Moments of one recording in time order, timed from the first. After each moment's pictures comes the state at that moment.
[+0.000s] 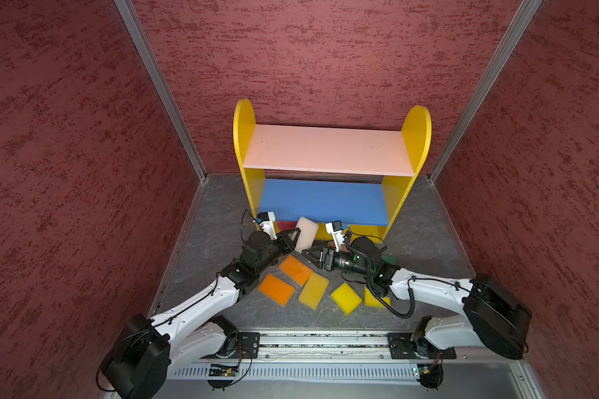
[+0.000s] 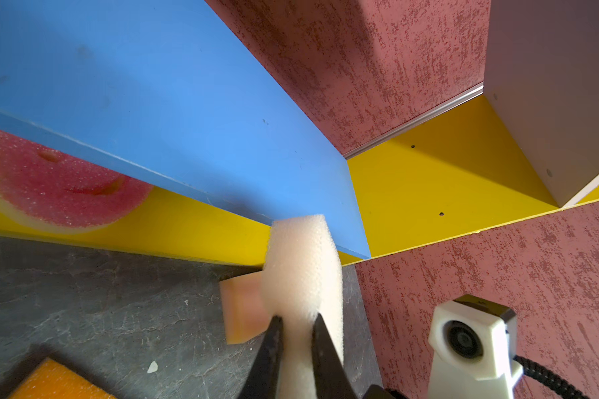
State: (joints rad) left arm -0.61 1.04 0.51 0.30 0.06 -0.99; right arm 0.87 1.39 0.60 0.63 -0.34 0.98
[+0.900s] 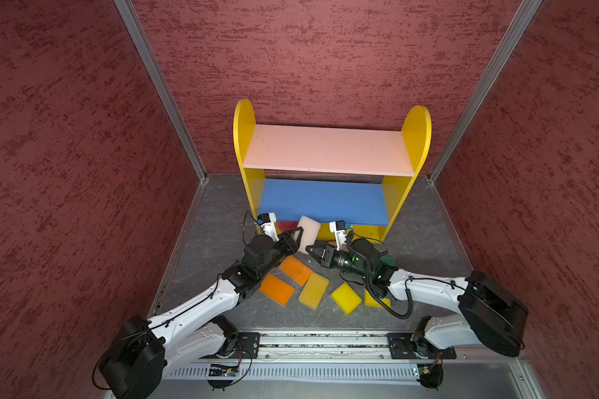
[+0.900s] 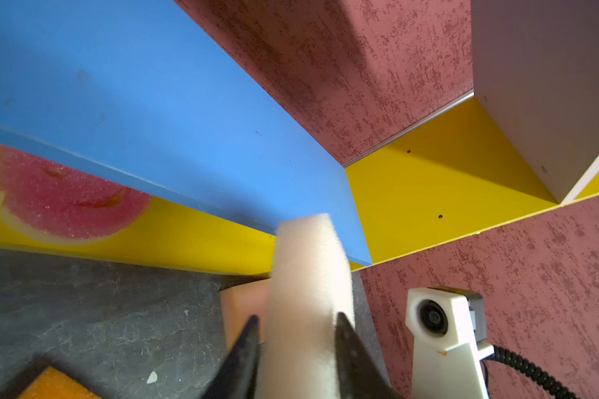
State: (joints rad) left arm -0.67 1.01 0.51 0.27 -0.06 -0.96; right arm 0.87 1.38 0.58 0.65 -0.22 1.04
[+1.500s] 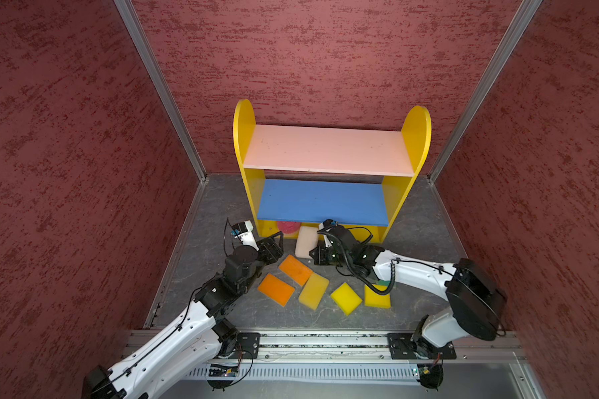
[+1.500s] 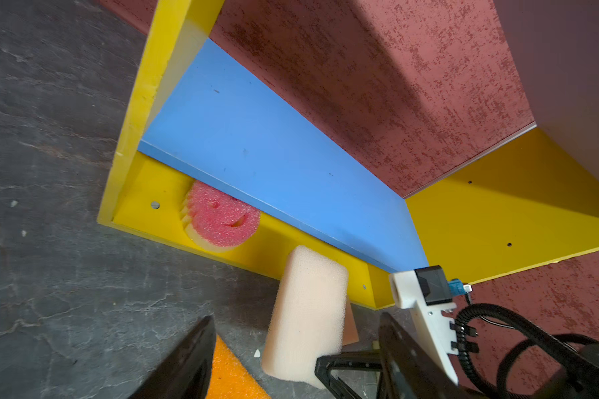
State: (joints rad) left arm -0.66 0.68 0.51 -0.15 -0.30 -0.86; right arm 0.85 1.59 0.93 -0.07 -0.12 0.79
